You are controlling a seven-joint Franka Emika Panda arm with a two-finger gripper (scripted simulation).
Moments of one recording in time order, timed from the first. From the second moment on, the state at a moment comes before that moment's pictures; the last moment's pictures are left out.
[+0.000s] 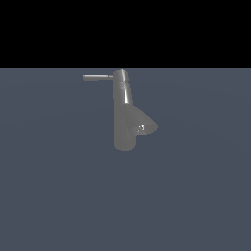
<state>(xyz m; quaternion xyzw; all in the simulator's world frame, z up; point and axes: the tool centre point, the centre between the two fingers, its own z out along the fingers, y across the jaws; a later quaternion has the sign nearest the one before) -0.265 0.010 0.487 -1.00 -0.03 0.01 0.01</state>
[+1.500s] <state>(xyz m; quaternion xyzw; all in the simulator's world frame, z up) -0.230 0.027 0.483 -1.00 0.02 0.02 0.01</state>
